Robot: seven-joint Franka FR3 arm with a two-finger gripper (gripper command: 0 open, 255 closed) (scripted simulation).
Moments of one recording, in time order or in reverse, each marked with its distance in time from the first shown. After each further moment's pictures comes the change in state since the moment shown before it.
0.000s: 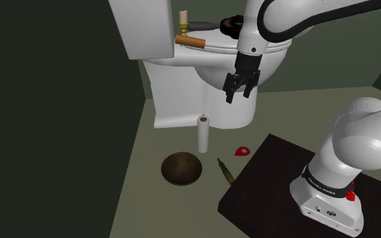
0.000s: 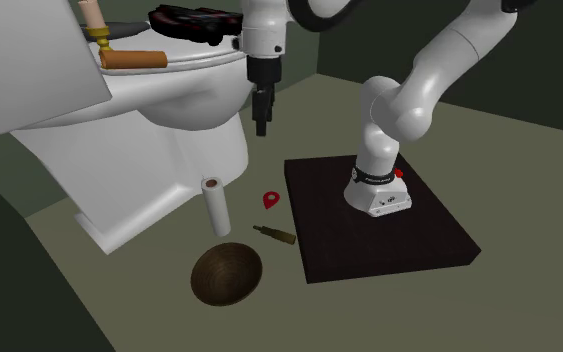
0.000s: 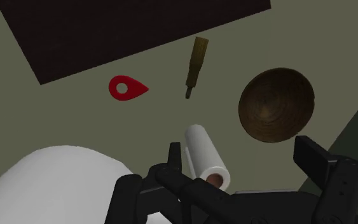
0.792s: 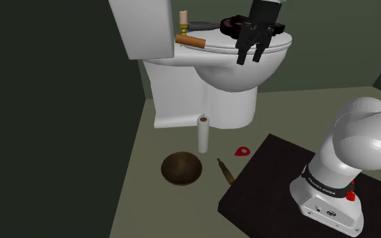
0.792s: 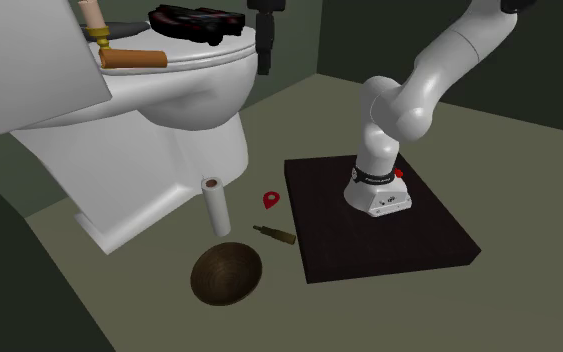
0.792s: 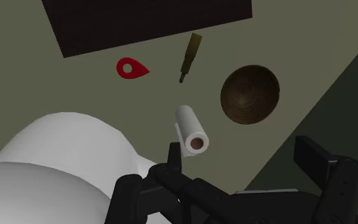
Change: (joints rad) arm 0.015 -0.034 -0.077 0.302 -0.030 -0.302 -0.105
